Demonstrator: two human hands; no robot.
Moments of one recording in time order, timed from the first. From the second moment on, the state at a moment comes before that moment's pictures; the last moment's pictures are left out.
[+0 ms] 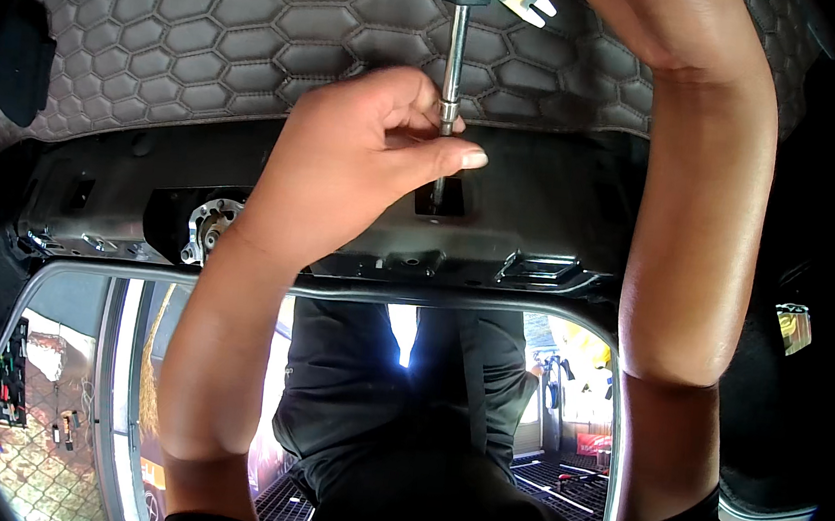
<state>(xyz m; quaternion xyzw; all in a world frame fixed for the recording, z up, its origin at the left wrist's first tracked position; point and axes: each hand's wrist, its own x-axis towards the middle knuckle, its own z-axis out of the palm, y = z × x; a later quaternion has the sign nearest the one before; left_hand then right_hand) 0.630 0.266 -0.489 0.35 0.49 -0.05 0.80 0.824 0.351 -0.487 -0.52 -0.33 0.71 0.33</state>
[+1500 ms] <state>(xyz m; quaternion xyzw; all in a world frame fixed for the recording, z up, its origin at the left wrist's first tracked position) 0.631 0.266 -0.493 0.31 0.51 -0.01 0.80 0.802 0.365 -0.462 -0.65 -0.21 0.66 0.31</state>
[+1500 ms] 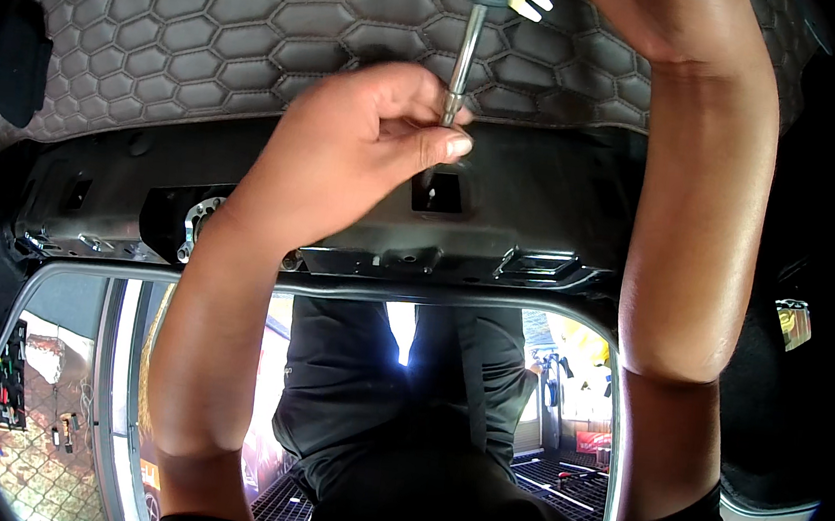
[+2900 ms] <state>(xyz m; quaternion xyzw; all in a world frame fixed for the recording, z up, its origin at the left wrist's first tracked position) 0.639 0.278 -0.489 0.45 0.53 -0.12 0.71 0.823 0.355 -0.480 -0.53 -0.30 0.73 0.31</state>
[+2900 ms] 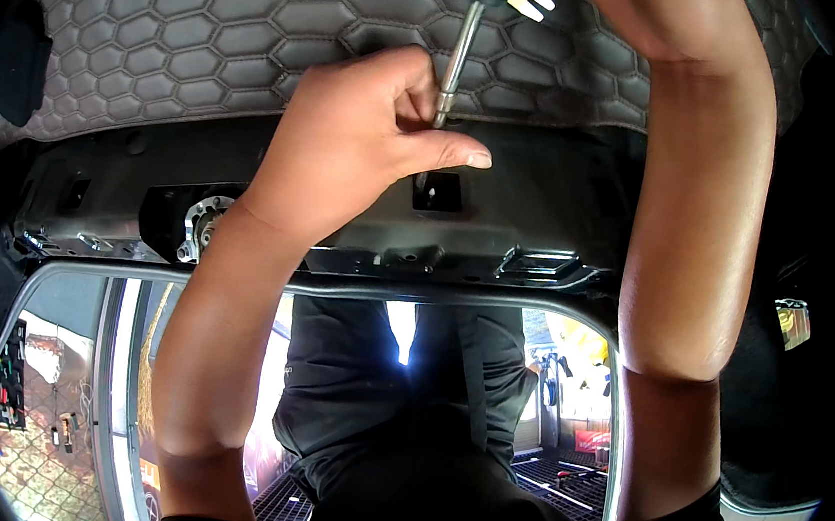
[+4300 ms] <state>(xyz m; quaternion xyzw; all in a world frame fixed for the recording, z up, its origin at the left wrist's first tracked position) 0.631 0.270 -0.485 0.40 0.51 -0.06 0.76 0.821 0.357 -0.484 -0.55 -0.27 0.73 0.30</state>
